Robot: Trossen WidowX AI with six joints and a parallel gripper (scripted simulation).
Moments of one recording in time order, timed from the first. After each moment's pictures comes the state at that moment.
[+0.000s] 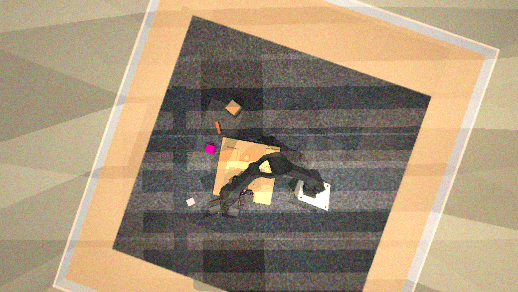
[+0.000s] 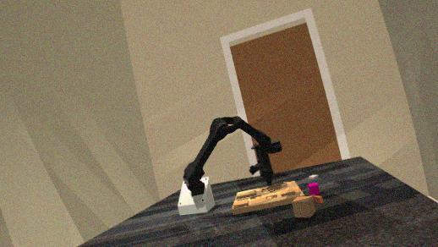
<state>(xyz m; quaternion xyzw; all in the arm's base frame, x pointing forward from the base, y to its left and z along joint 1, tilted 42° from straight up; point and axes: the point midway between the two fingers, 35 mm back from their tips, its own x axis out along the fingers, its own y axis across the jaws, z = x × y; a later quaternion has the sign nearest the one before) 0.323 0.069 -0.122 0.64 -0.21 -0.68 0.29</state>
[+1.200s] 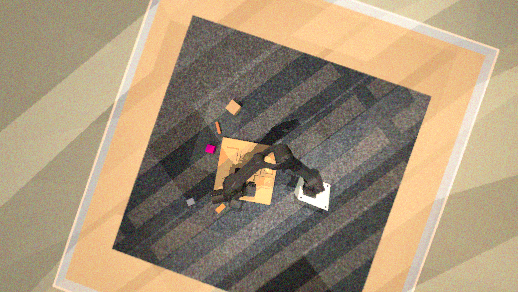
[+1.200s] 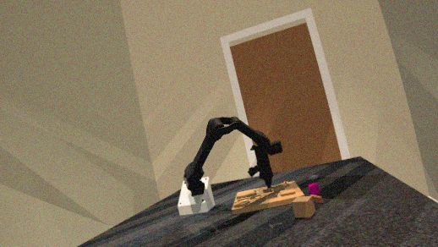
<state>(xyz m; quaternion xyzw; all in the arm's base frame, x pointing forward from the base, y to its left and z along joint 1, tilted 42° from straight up) 0.324 0.039 -0.099 0.63 -0.21 -0.68 0.29</state>
